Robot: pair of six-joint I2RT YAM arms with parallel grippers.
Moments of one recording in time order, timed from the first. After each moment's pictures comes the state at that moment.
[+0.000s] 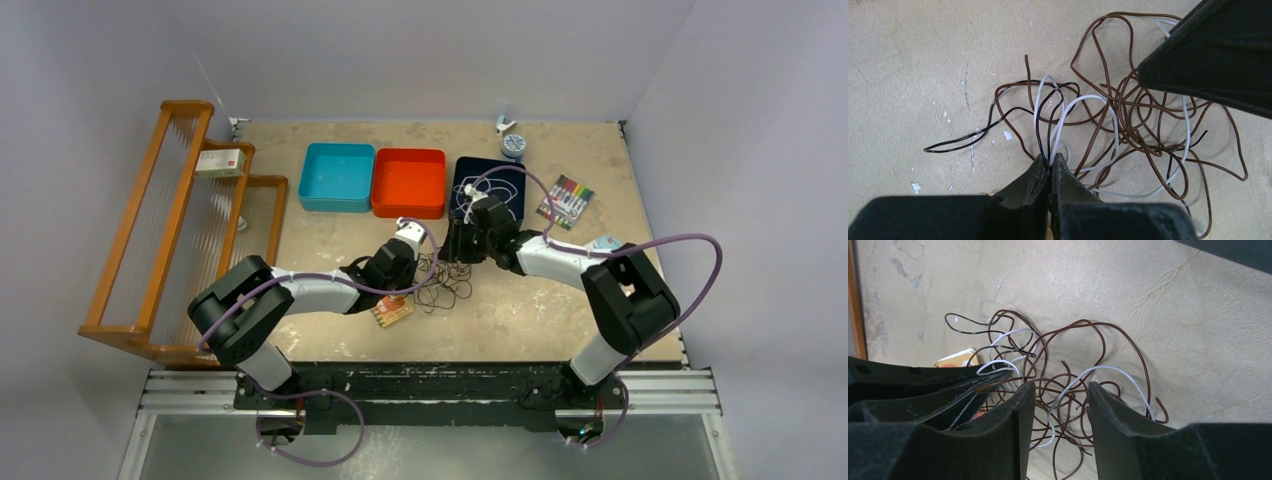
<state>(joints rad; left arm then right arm) -0.83 1.60 0.66 0.24 -0.24 -0.33 0.57 1.61 0.85 0.02 -0.18 0.56</state>
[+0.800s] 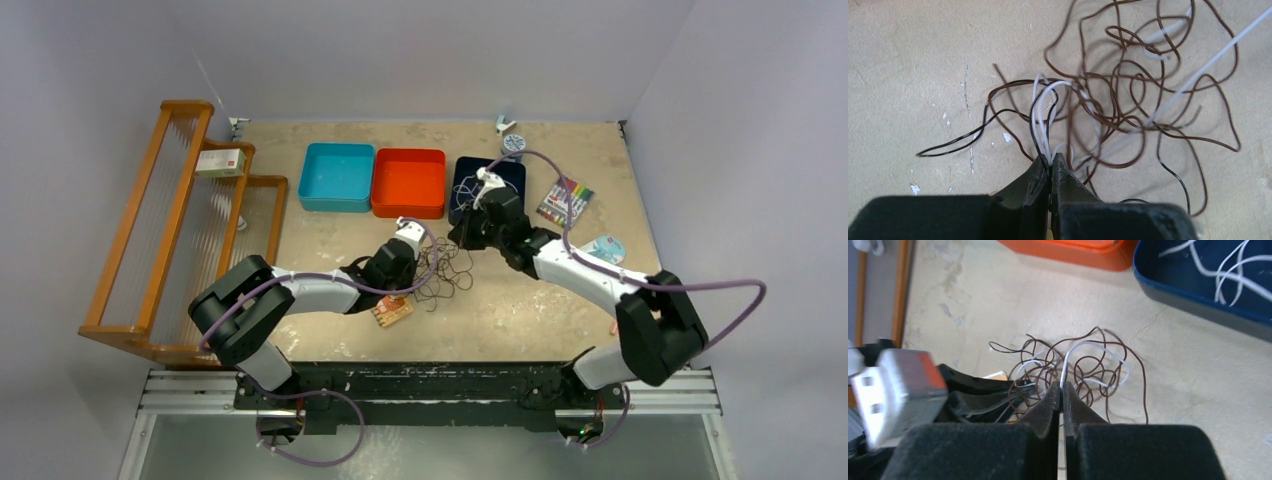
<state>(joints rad) -0.83 1.60 0.66 0.24 -0.24 -0.33 0.58 1.48 0.85 0.00 -0.09 0.55</state>
